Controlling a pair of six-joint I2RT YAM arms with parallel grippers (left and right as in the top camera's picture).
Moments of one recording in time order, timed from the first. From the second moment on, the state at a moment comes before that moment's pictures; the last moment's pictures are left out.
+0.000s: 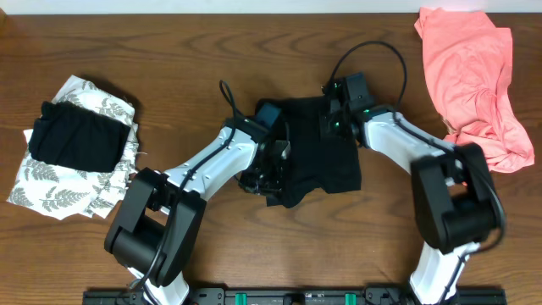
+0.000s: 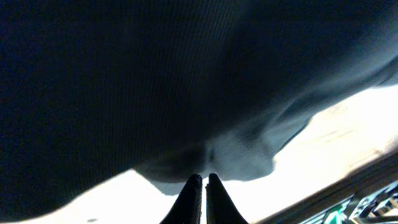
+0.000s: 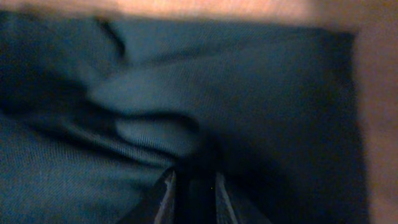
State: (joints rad) left arm -0.54 1.85 1.17 -0.94 0.42 -0.29; right arm 0.33 2.00 1.18 -0.24 -0.16 0.24
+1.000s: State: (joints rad) left arm -0.54 1.60 1.14 -0.66 0.22 -0.27; right arm 0.14 1.71 1.20 -0.69 -0.34 0.16
